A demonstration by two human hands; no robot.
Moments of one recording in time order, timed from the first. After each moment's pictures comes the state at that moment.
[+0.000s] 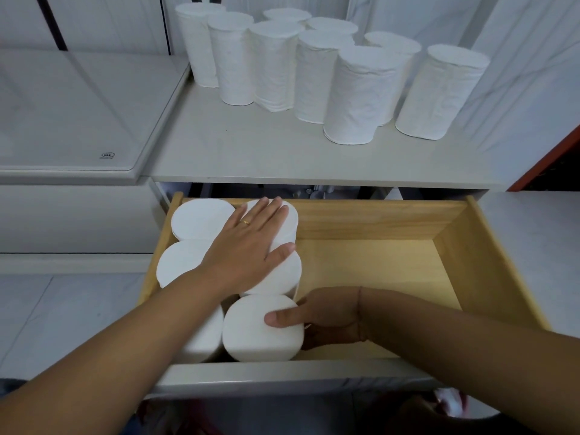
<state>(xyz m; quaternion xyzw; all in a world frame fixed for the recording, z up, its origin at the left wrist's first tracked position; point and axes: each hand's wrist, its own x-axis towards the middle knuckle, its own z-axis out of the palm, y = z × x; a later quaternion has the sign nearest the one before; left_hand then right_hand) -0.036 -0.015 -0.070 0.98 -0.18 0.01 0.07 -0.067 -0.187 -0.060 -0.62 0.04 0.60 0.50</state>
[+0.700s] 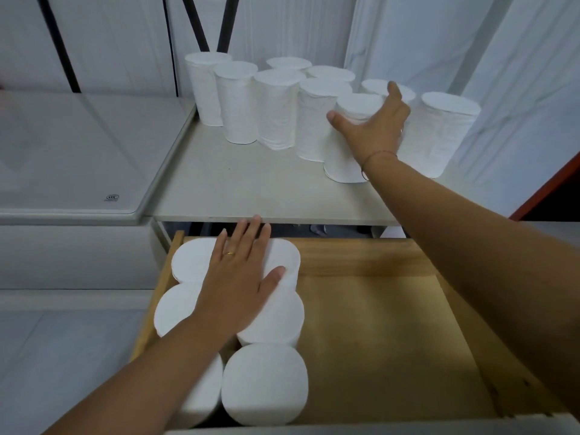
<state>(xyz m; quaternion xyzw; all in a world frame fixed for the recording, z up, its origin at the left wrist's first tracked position) -0.030 -0.010 -0.068 0.99 -0.08 0.11 0.09 0.154 -0.202 0.058 -0.84 0.06 -0.22 0.49</state>
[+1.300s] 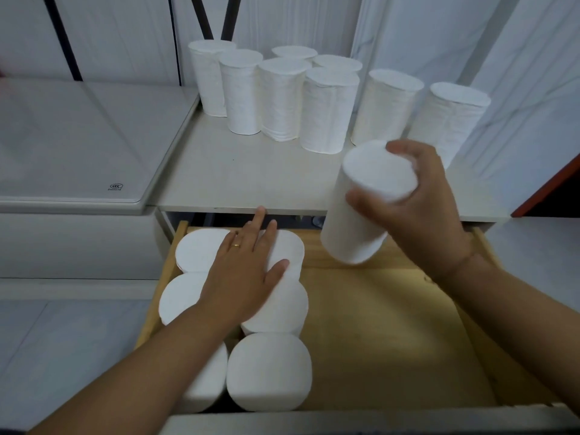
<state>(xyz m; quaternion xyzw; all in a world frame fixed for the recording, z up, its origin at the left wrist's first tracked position) -0.029 -0.011 -0.073 0.99 -0.07 0.07 0.12 0.002 -0.240 0.041 -0.86 -0.10 -0.17 0.48</state>
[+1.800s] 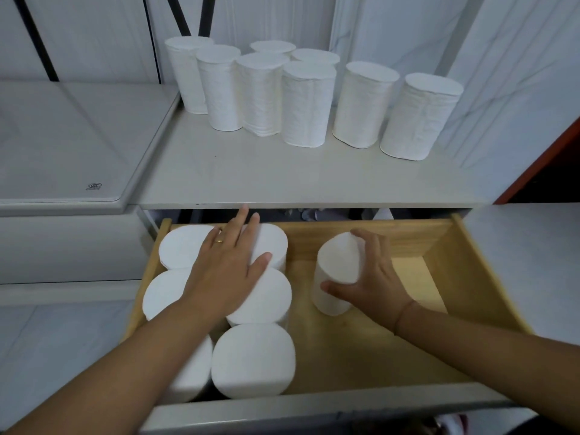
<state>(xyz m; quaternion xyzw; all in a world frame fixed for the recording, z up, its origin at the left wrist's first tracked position) -0.034 -0.012 -0.068 0.99 -0.08 0.06 0.11 -0.029 -0.267 -0.081 -0.92 -0.09 -0.04 0.37</state>
